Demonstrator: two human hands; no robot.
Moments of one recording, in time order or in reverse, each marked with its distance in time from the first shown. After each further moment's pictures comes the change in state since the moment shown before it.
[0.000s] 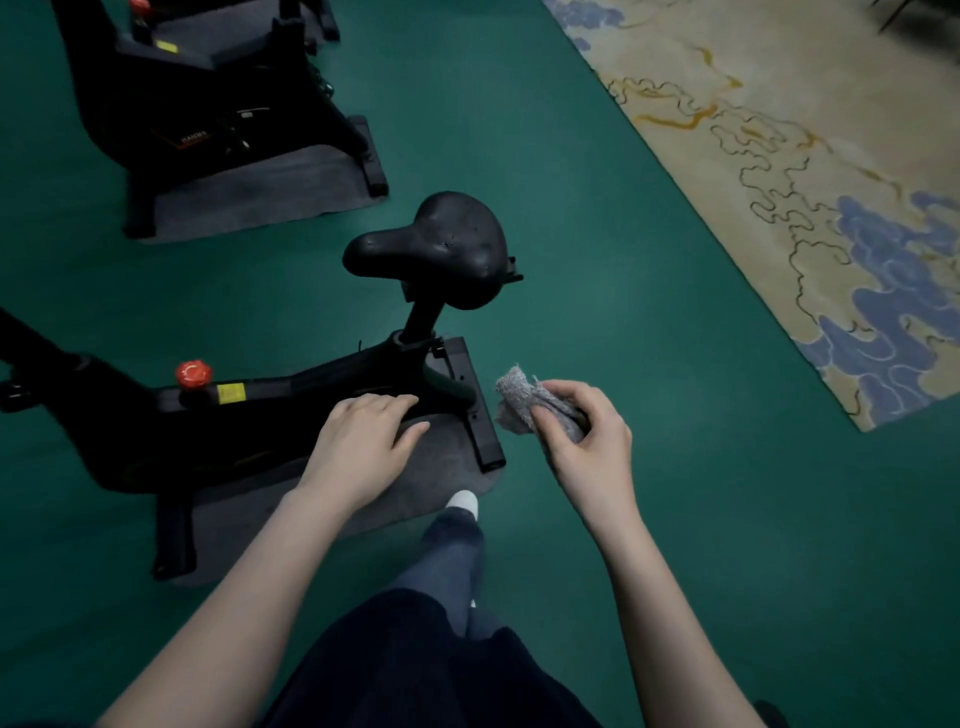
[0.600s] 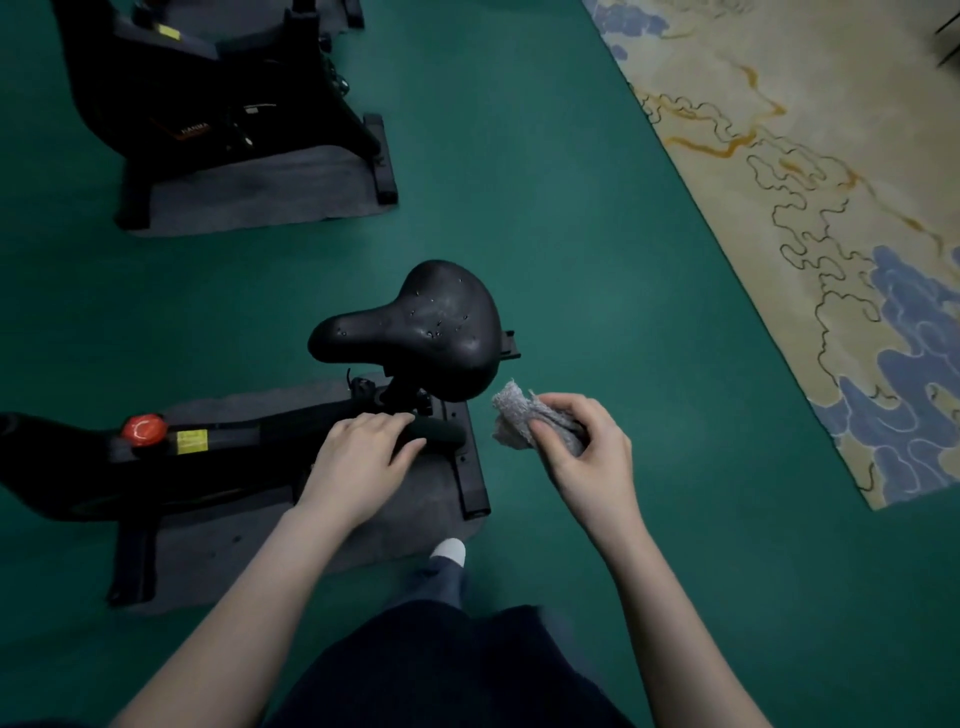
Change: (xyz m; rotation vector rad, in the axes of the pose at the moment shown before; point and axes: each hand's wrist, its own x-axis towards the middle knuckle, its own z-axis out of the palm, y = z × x) left_hand 0.150 0.004 -0.004 -0.079 -0.046 -0.121; right_hand 0.174 0.009 0.004 -0.062 -0.151 -0.033
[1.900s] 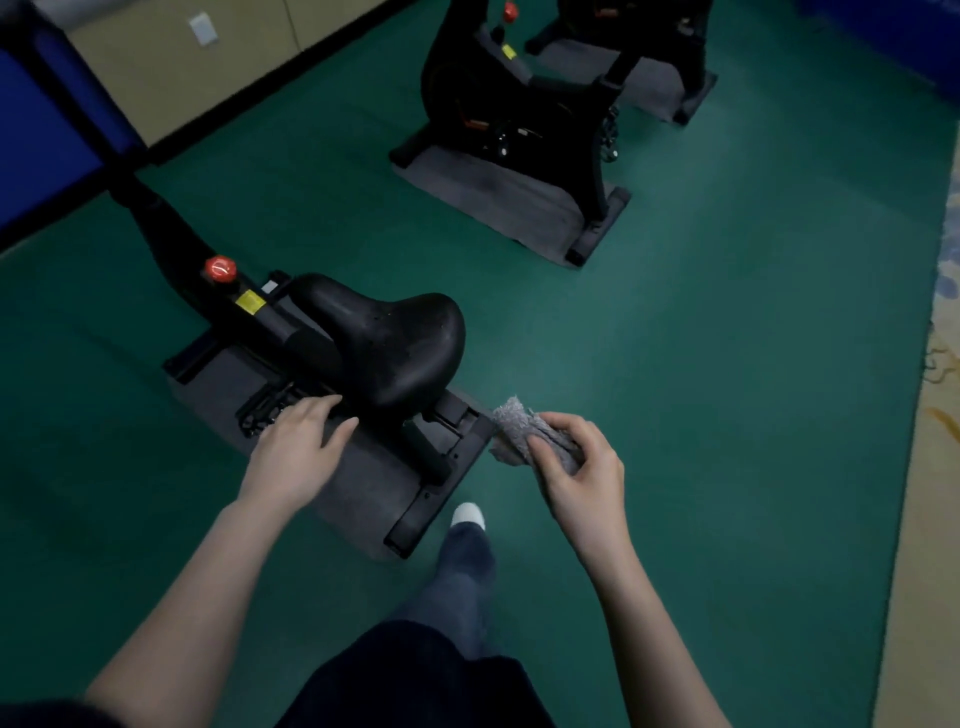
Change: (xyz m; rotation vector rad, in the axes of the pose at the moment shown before) left_hand 0.076 0.167 0.046 -0.338 0.351 -0.984; right_hand 0.262 0.086 -0.111 0.066 -0.681 -0.318
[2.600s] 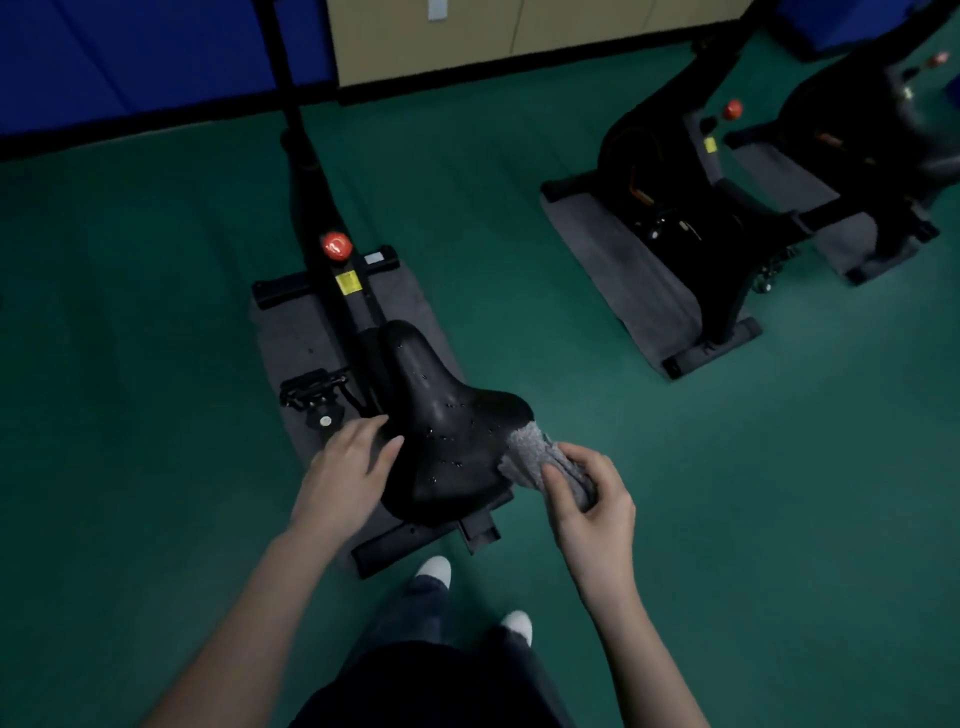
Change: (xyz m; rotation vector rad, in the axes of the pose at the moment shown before) left_hand 0.062 0.026 0.015 -0.411 0.158 -0.359; right_hand 0.161 -0.026 0.060 -0.038 -0.343 -0.150
